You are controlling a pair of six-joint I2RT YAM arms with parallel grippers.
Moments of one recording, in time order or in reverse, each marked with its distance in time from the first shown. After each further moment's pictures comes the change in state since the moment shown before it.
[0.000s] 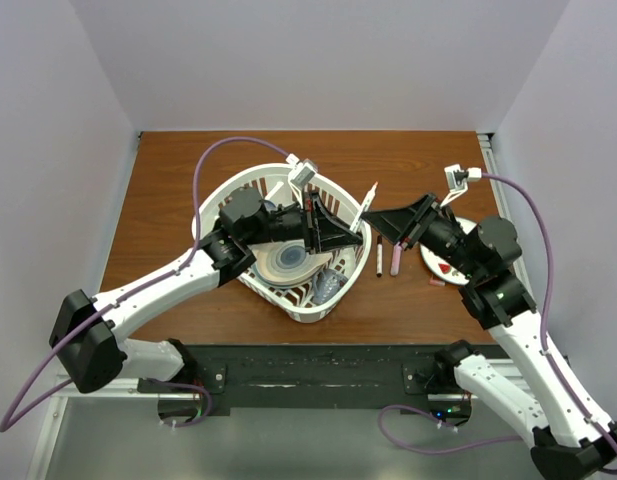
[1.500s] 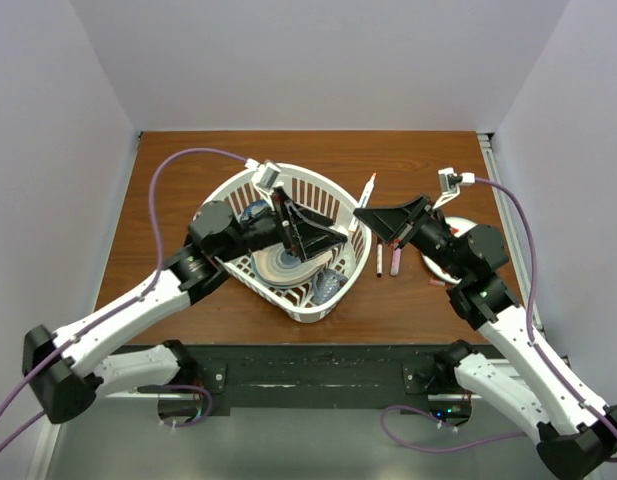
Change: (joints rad) left arm 0.001 -0.227 -0.071 -0.156 -0.261 -0.014; right arm 0.070 0.018 -0.116 0.257 0.060 0.041
